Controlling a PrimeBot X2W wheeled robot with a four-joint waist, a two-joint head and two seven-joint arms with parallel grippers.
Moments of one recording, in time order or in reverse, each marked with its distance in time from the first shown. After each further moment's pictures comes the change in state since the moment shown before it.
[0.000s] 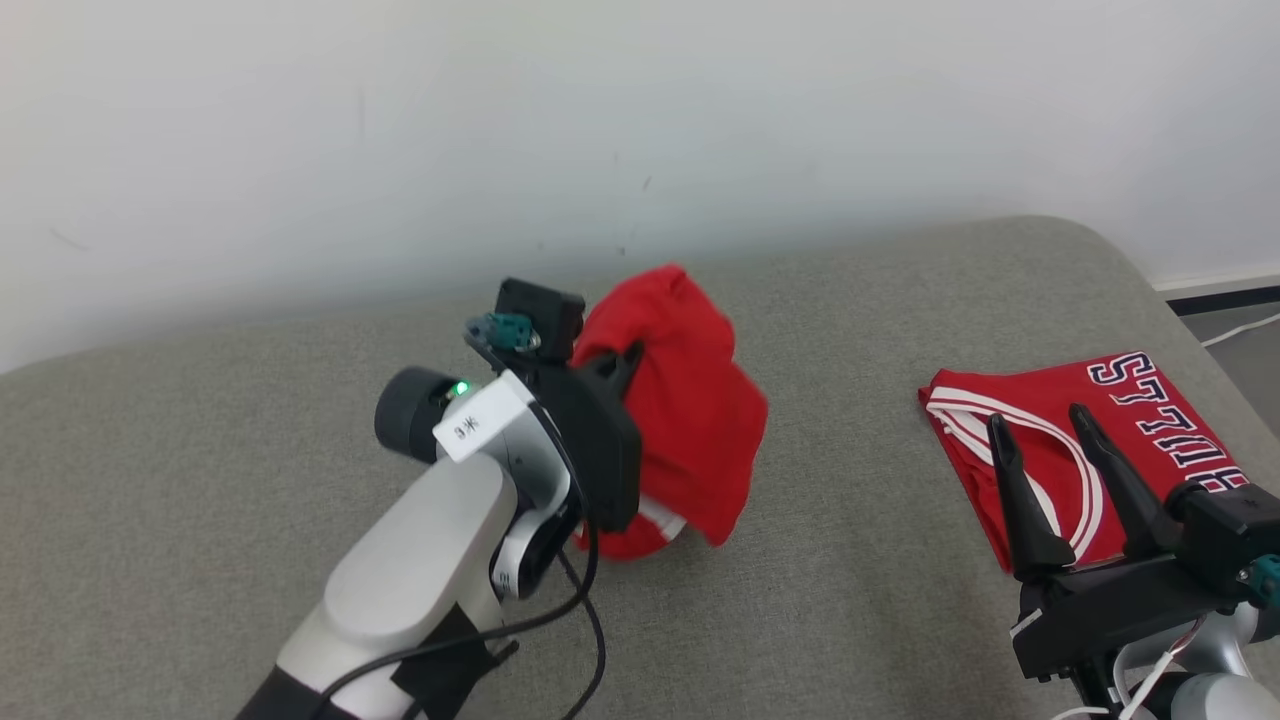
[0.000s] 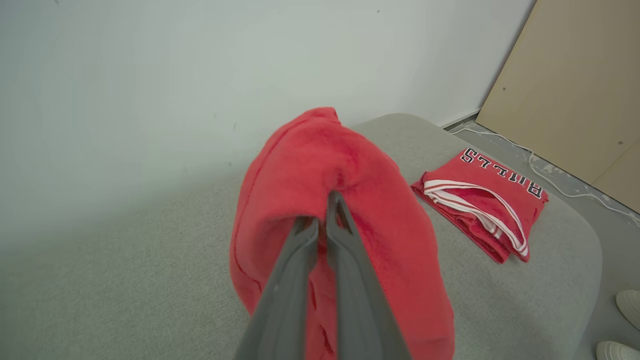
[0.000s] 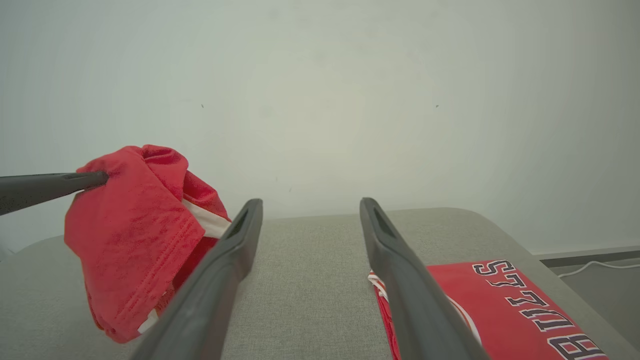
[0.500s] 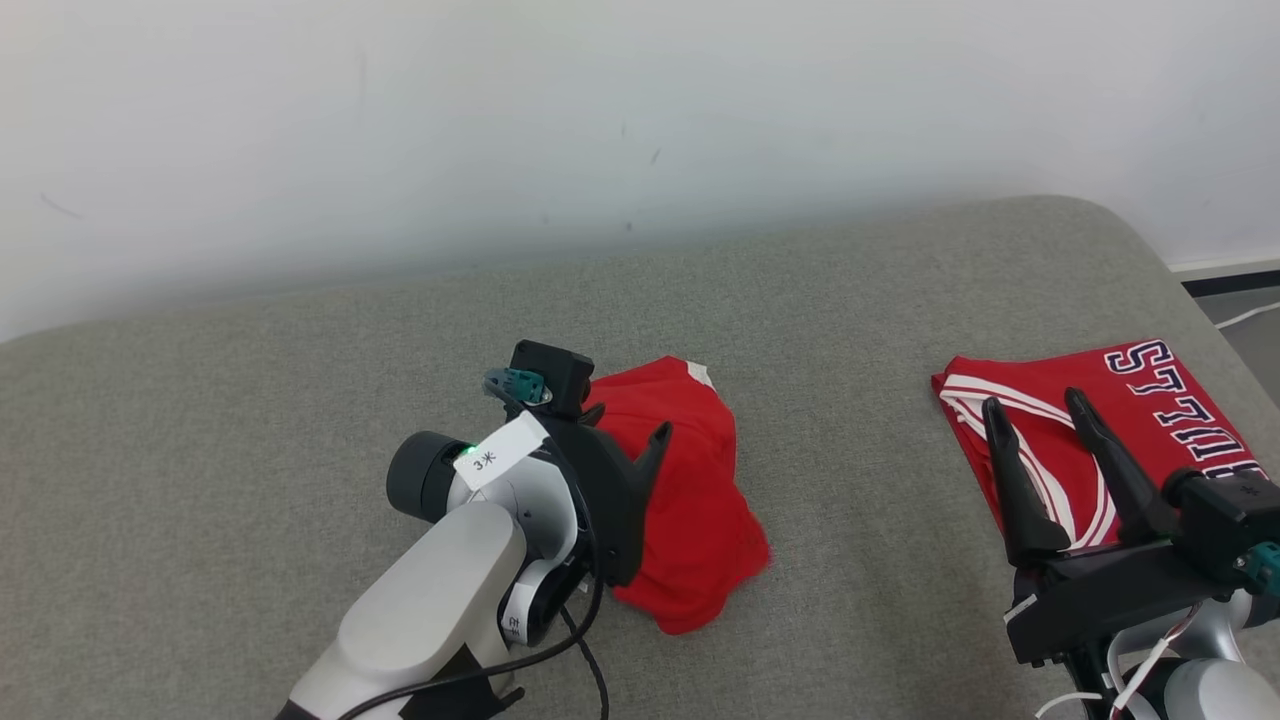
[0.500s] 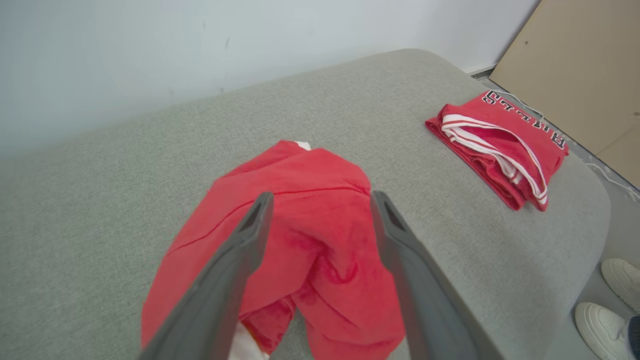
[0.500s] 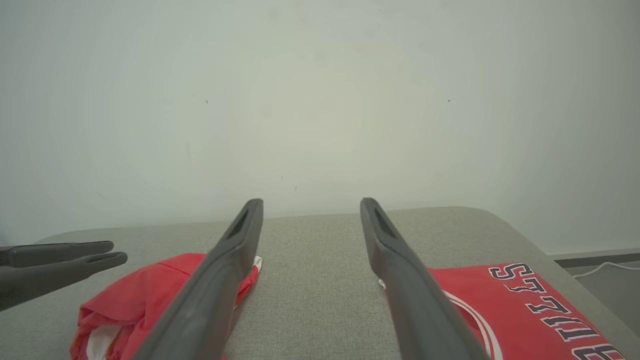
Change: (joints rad) left arm 0.058 0.004 -0.069 0.031 -0.052 0.034 0.036; right arm -0.026 0.007 0.007 0.006 0.002 -0.003 -0.008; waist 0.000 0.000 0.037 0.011
